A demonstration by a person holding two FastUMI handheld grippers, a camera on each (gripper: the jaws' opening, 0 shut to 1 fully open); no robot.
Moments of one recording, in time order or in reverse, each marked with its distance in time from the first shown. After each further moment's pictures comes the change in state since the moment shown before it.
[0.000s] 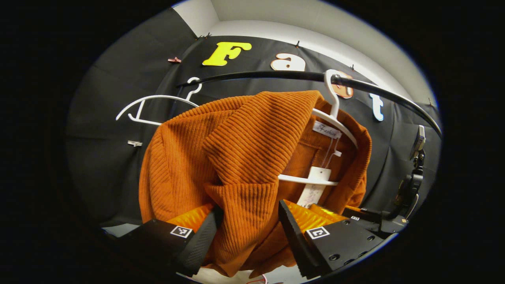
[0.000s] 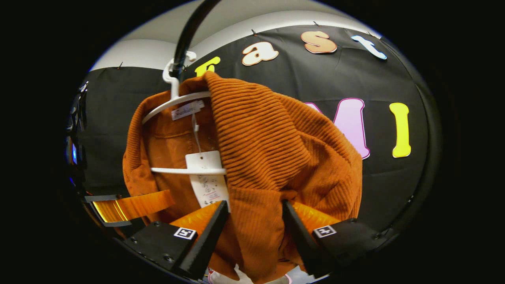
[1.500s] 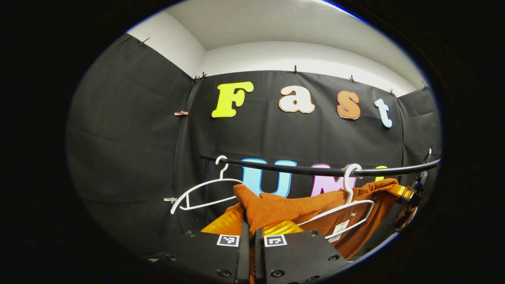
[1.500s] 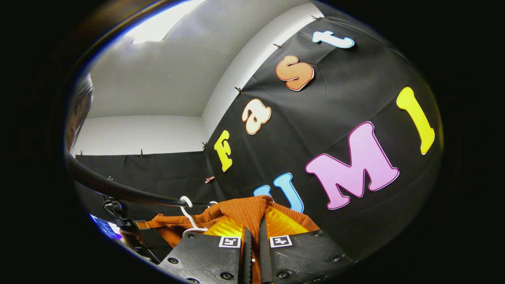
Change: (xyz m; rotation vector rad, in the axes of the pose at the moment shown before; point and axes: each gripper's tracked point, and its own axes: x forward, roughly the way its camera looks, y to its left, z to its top) left arm -0.061 0.063 0.190 0.227 -0.181 0.102; right arm -0.045 -0.080 0.213 0.370 -0.354 0.326
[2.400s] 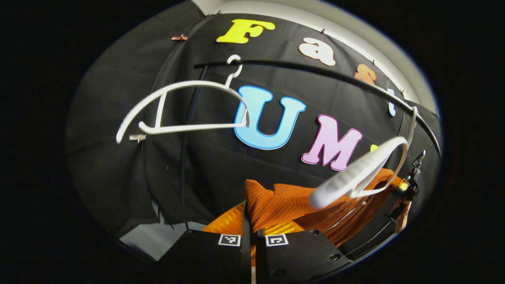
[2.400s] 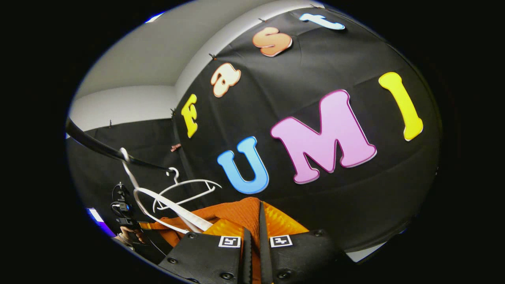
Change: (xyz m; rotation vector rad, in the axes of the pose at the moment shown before) left arm 0.085 0.036 -0.204 -0.213 0.419 -0.155; right arm 0.000 -0.106 -0.120 -0.058 0.269 -0.227
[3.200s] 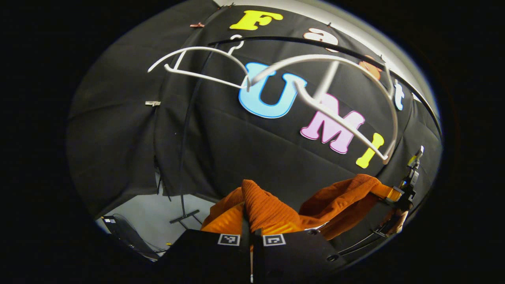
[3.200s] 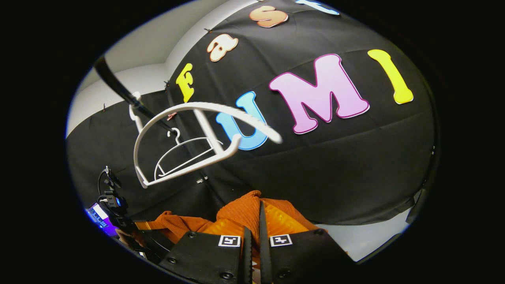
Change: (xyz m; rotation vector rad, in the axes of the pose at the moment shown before) left arm -0.076 -0.087 -0.098 -0.077 0.083 0.022; right arm -0.059 0.062 -0.103 0.035 0.223 -0.022
